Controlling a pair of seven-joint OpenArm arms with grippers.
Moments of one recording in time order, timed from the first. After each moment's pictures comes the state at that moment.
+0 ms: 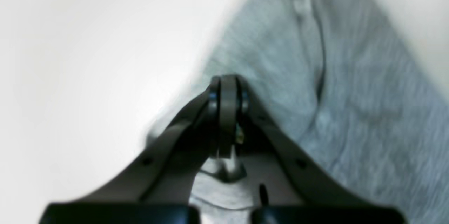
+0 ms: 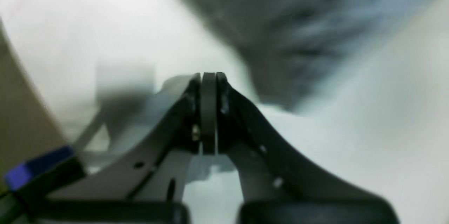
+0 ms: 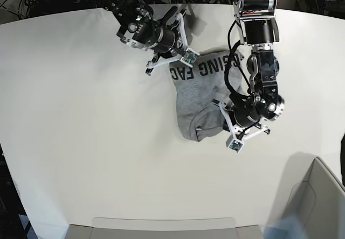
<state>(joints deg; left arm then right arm) -15.1 -1.9 -9.6 83.5 0.6 -33.7 55.8 -8.8 8.1 -30.9 110.8 1.2 25.8 -59.8</state>
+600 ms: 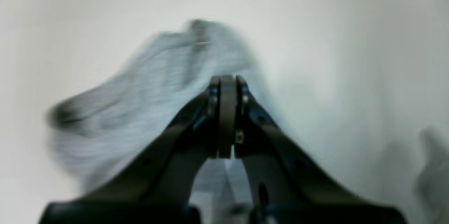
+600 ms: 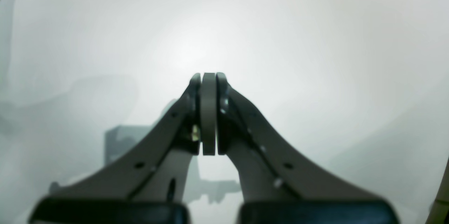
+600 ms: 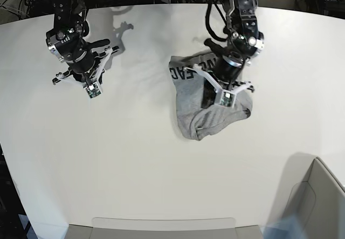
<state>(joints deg) 14.3 10.3 -3.0 105.3 -0.2 -20.2 26.1 -14.4 10.8 4.6 117.1 1.1 26.1 -59.6</state>
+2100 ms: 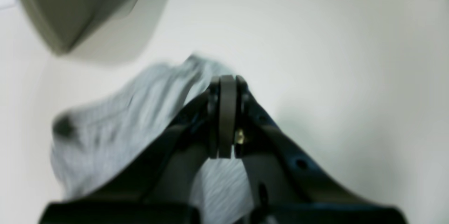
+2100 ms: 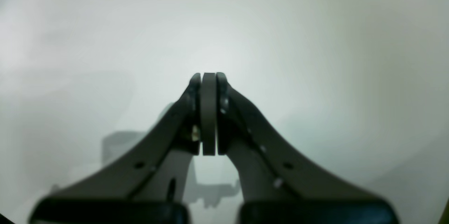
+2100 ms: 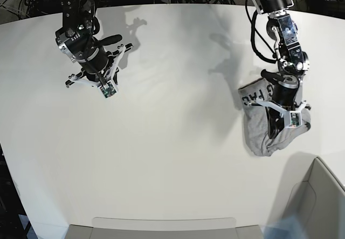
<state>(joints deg) 0.3 -5.4 -23.6 89.8 -6.2 -24.5 15.0 -14.0 8.2 -1.0 119.5 0.7 26.1 -59.8</state>
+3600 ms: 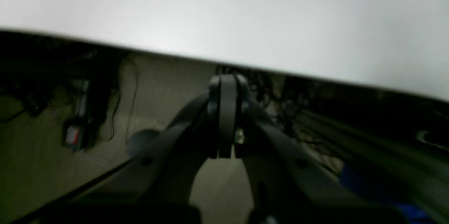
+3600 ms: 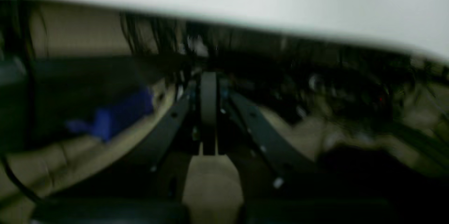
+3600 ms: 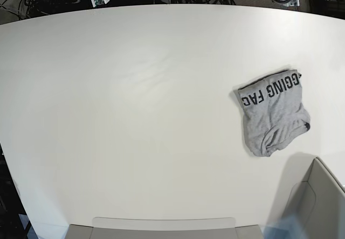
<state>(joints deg) 53.2 10.3 -37.7 112.3 -6.0 -24.5 28.7 -56.3 -3.7 12.9 119.0 0.7 25.6 -39.7</state>
